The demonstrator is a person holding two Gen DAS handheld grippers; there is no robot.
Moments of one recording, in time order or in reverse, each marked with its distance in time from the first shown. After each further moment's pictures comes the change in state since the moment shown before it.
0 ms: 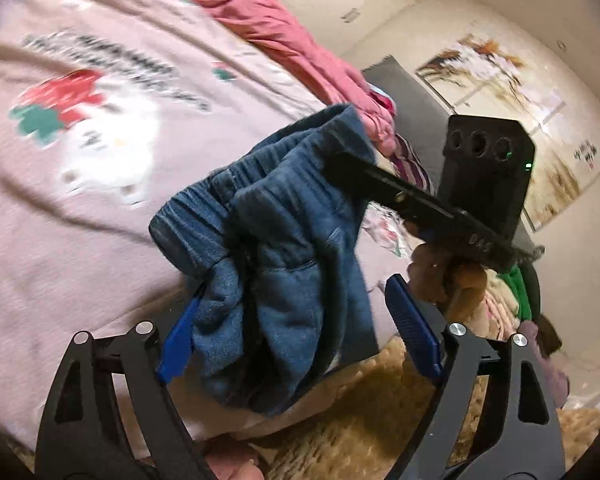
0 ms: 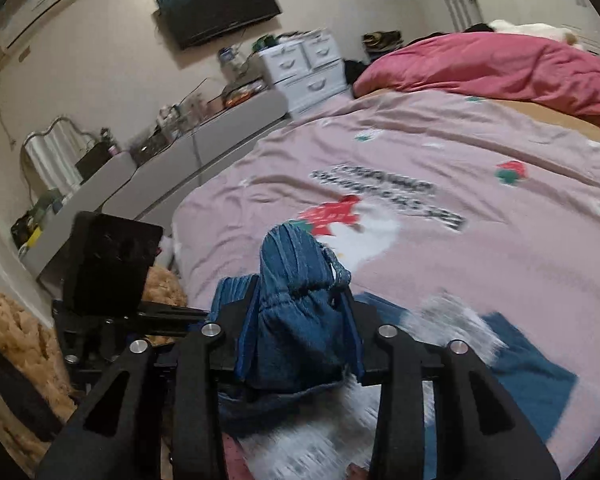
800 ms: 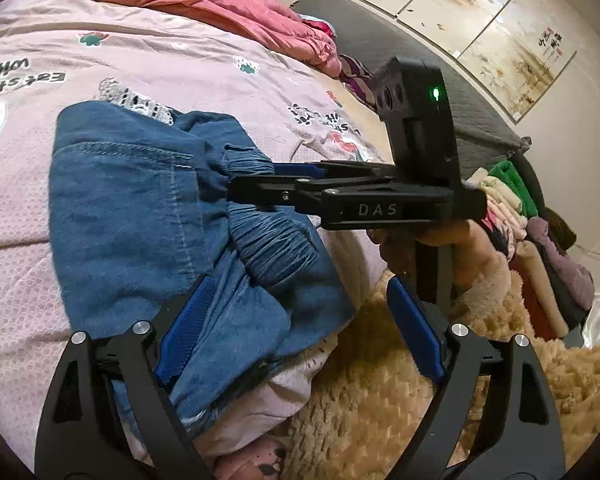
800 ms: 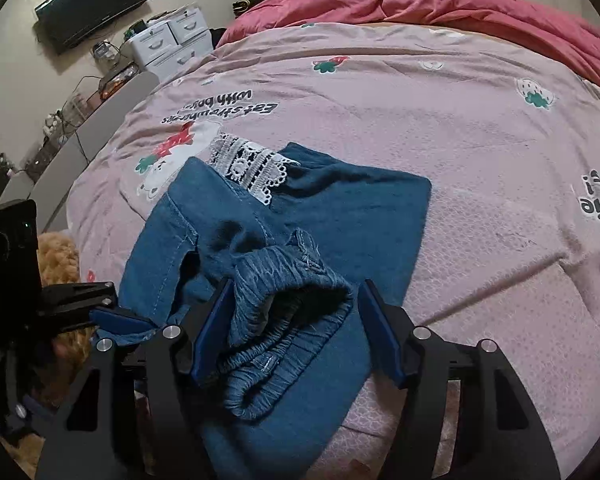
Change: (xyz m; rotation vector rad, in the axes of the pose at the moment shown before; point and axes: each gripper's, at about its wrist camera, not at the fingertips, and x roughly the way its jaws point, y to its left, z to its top) left arm 0.095 -0.056 -0.034 0.272 0.203 -0.072; right arm -0.038 -0.069 -0.098 0.234 0.127 -0.375
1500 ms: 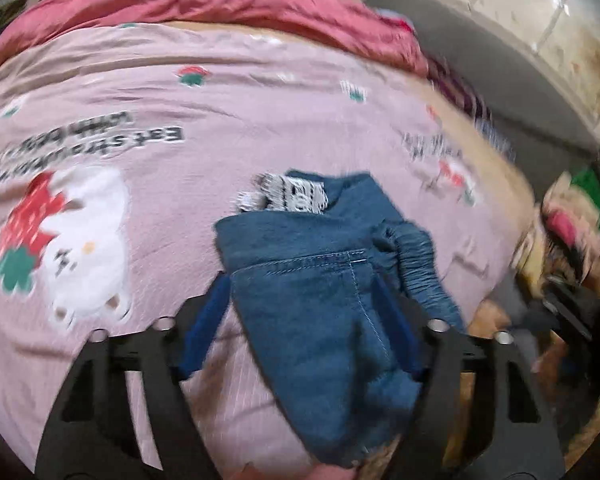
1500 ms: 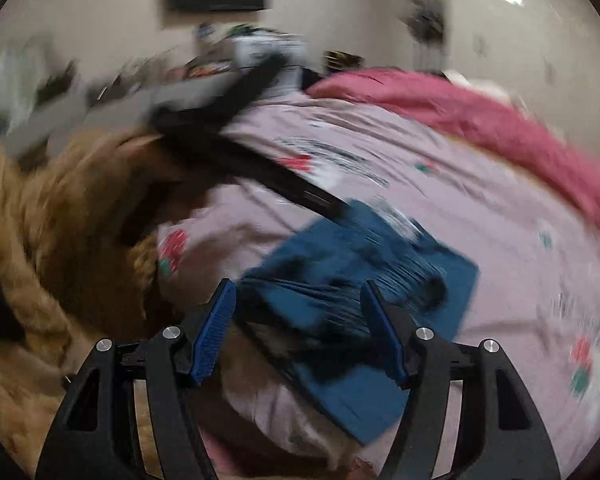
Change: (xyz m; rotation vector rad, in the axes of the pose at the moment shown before) left arm -0.027 0.047 0.073 0.019 0.070 0.363; right arm -0.076 0.146 -0.063 -0.502 -0.212 -0.027
